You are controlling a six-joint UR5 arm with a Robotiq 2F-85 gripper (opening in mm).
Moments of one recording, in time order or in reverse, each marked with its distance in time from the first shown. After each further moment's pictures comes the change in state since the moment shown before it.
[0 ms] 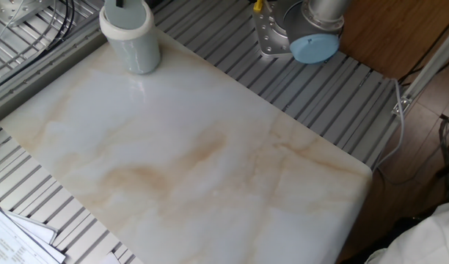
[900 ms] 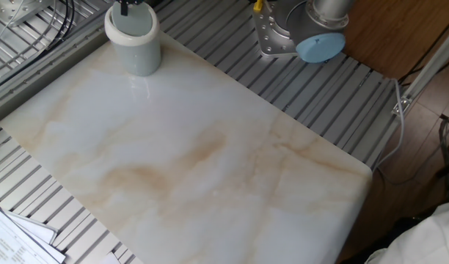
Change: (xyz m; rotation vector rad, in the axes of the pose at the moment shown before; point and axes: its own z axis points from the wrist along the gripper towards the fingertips) arm -0.031 0.014 -0.014 -0.021 -0.013 -0.014
